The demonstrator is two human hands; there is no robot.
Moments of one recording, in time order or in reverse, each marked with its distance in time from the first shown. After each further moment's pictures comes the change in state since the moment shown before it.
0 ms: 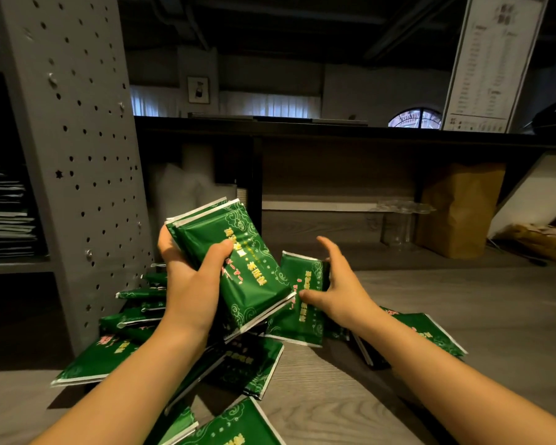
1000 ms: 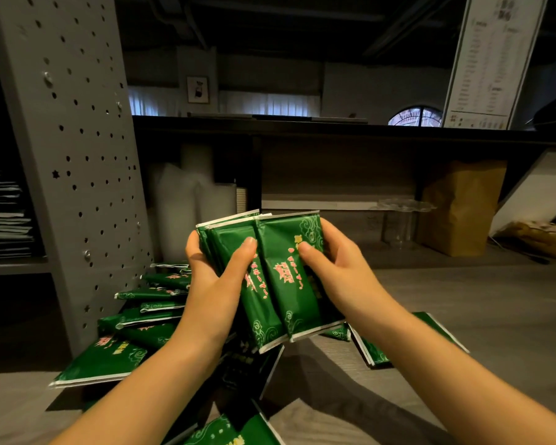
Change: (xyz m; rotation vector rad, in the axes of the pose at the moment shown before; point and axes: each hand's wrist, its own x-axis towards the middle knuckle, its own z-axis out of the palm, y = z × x) left_hand -0.017 -0.001 0.012 0.022 -0.167 -0.098; right_hand -0.023 -0.048 -0.005 0.435 -0.011 -0.269
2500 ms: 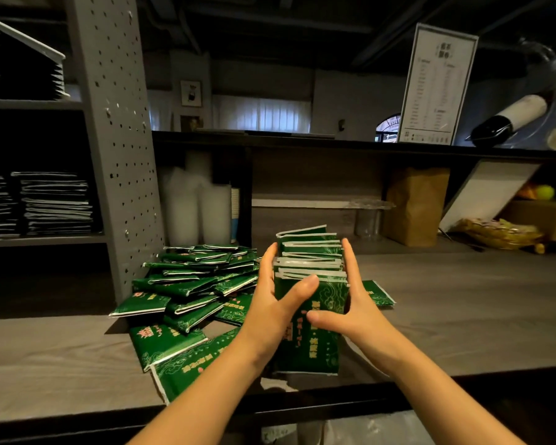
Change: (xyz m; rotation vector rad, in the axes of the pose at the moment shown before) left_hand -0.108 0.007 0.039 0.051 -0.382 -0.047; right_hand -0.125 -0.016 -0.033 0.083 -0.086 0.158
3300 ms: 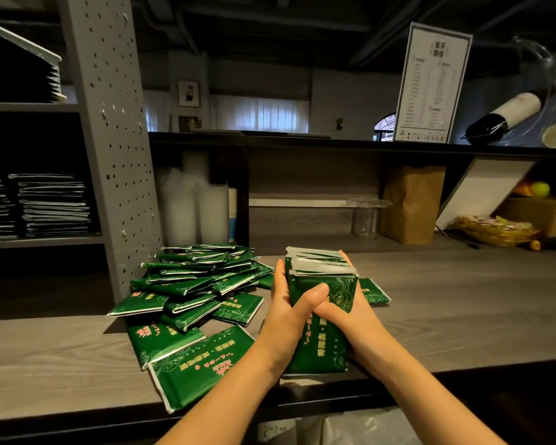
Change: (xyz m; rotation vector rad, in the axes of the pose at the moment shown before) left_hand 0.001 -0.019 0.023 -0.197 -0.052 -0.091; right_hand -0.002 0.017 0.004 0.162 0.116 0.027
